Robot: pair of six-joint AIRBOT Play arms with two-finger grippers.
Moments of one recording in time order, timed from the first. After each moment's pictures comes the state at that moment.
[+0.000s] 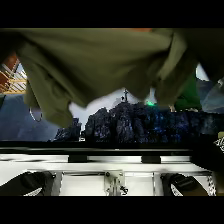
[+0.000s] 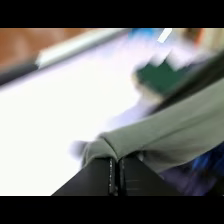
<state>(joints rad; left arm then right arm) -0.70 -0.97 1.93 1.59 -1.32 -1.53 0.32 -0.75 1.60 2.09 -1.09 -1.63</state>
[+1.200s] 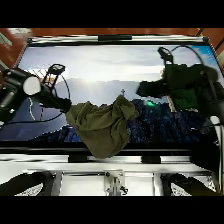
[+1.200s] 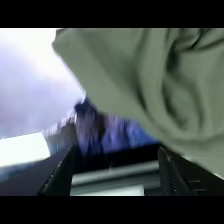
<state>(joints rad) -0.39 -1.20 1.32 1.63 -1.49 -1.65 0.16 -1.21 1.32 1.96 -1.26 -1.58</state>
